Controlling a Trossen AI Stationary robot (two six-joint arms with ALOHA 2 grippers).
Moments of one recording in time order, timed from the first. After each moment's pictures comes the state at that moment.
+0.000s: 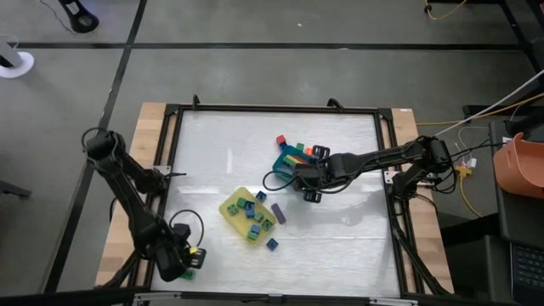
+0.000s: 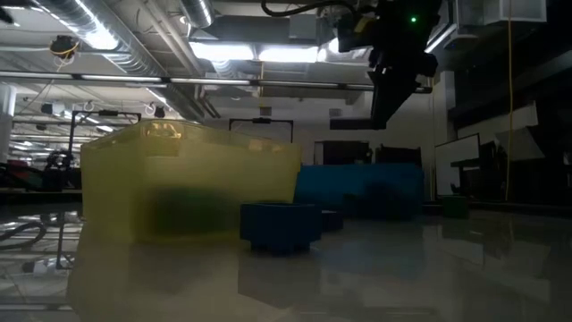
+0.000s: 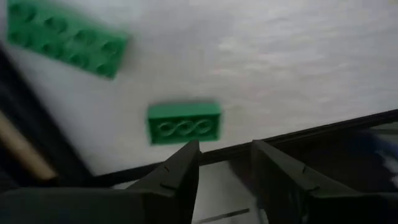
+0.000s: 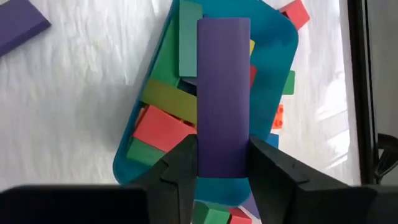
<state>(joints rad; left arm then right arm) -0.97 1.47 1.03 -0.77 0.01 -2.38 0.14 1.68 1.36 -1.02 0.43 0.23</state>
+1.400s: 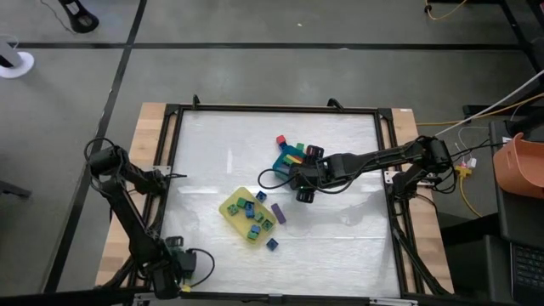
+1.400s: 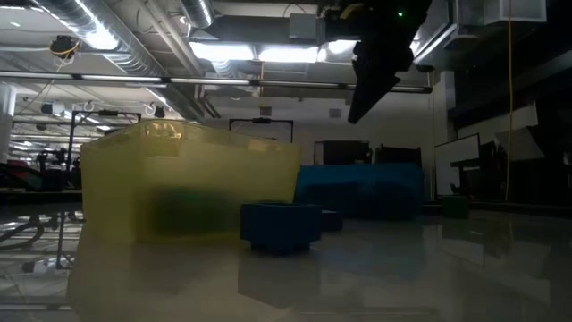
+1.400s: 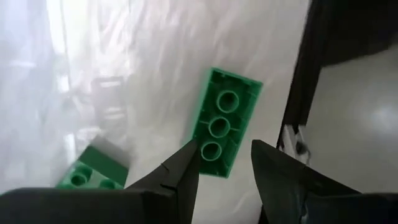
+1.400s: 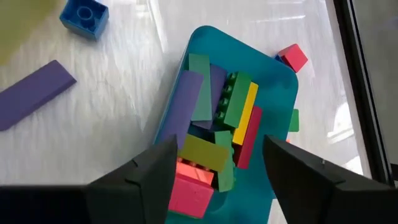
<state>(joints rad) -1.09 1.65 1.03 -0.69 0.01 -1.21 0.14 1.68 1.36 -0.87 0.43 0.20</state>
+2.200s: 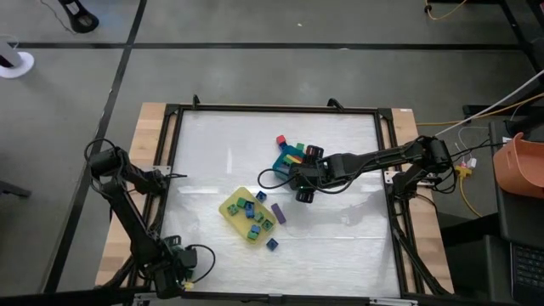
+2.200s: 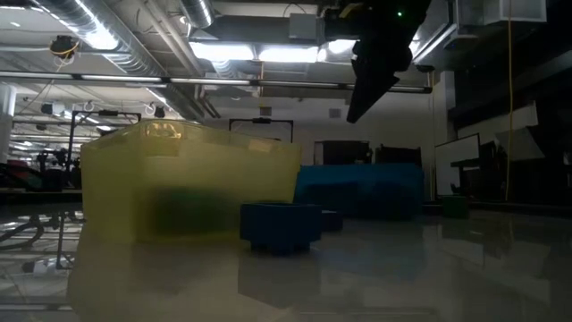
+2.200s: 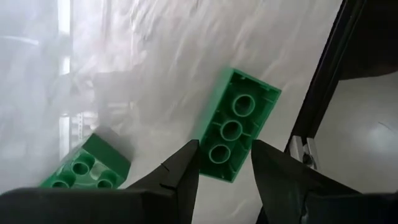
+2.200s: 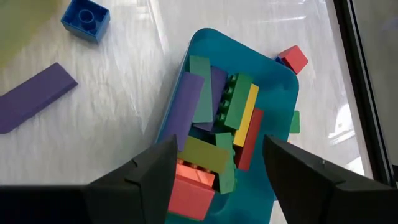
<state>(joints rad) -1.08 1.66 1.03 -0.70 0.01 -1.33 0.14 1.68 1.36 -0.87 0.43 0.20</state>
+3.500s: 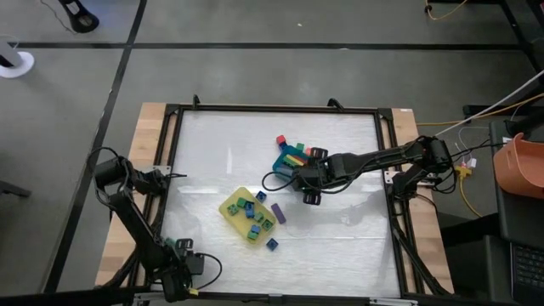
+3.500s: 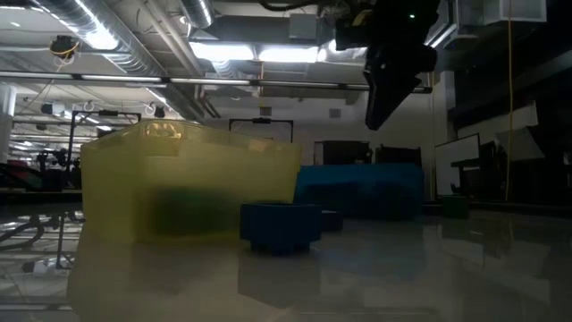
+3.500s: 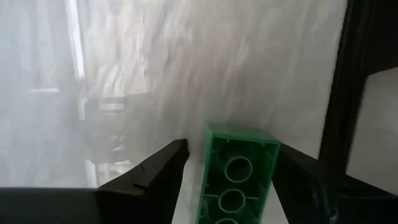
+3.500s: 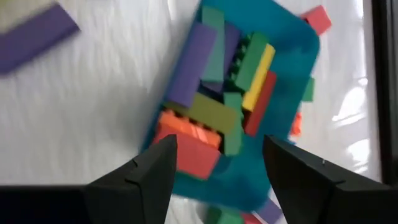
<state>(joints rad) -1.07 1.77 1.03 -0.60 -0.07 -1.11 0.14 1.68 1.36 -0.98 0.37 0.20</state>
